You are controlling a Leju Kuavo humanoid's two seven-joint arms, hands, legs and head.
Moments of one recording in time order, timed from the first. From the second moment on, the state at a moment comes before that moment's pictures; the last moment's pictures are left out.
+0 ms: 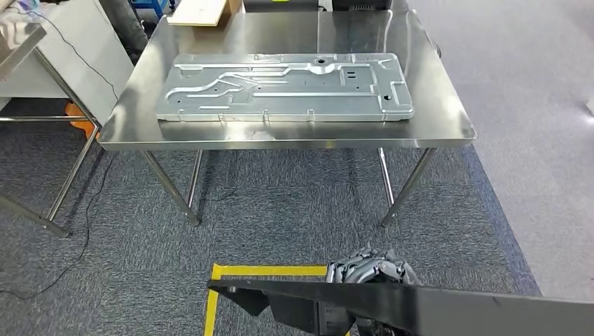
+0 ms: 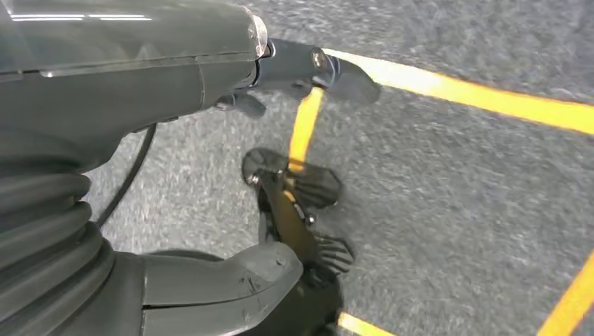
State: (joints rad) left arm -0.04 -0.05 1.05 -0.21 -0.68 -0.06 -0.18; right arm 0.01 -0.20 0.45 -2.14 -0.26 0.43 -0.54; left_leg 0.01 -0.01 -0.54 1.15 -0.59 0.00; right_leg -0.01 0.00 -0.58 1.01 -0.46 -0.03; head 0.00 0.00
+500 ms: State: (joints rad) left arm -0.03 -0.05 1.07 -0.21 -0.68 -0.07 -0.18; right arm 0.01 -0.20 0.45 -2.15 -0.23 0.39 -0.55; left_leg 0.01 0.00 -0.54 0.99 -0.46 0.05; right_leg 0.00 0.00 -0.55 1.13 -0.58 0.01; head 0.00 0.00
